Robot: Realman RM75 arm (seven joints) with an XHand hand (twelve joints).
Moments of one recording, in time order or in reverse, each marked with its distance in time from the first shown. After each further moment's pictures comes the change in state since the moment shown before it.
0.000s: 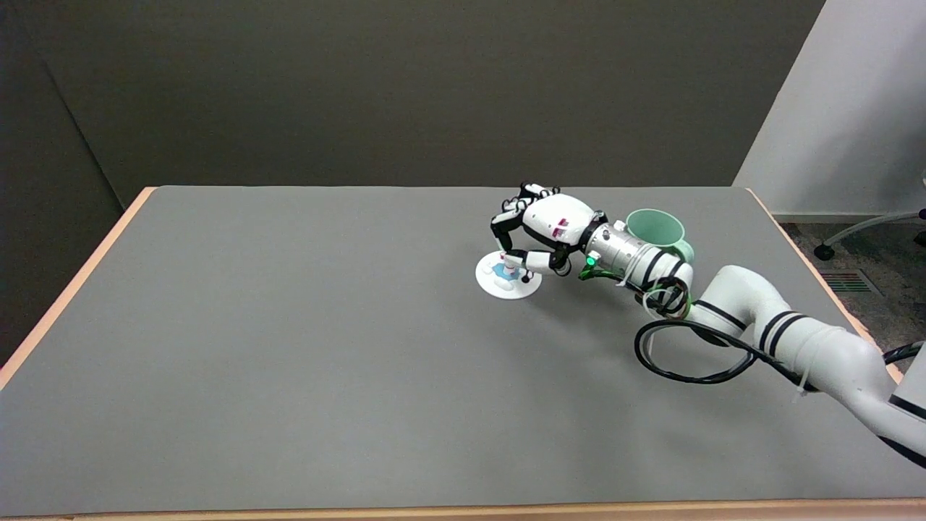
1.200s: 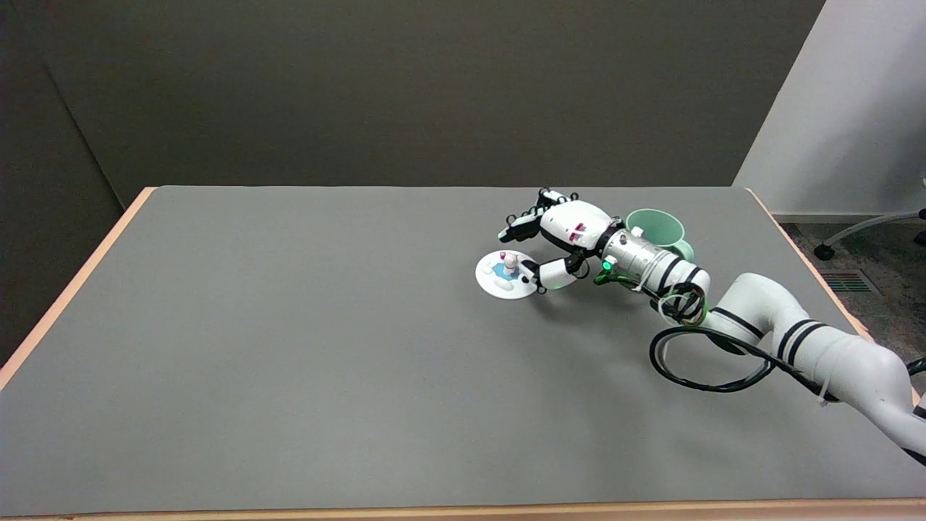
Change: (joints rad) arm -0.057 0.042 0.036 -0.037 0.036 0.024 0.014
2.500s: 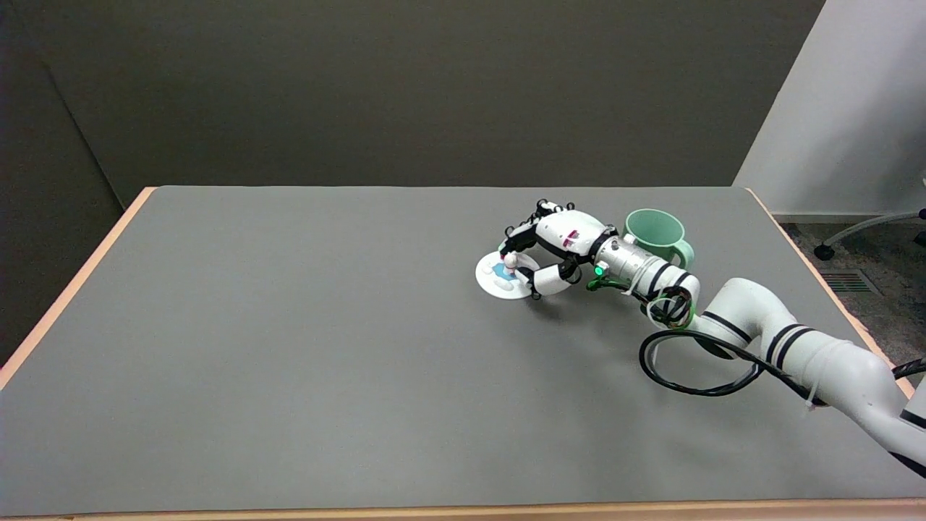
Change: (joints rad) arm -0.004 -0.034 0.005 -0.002 0.013 0.081 0.002
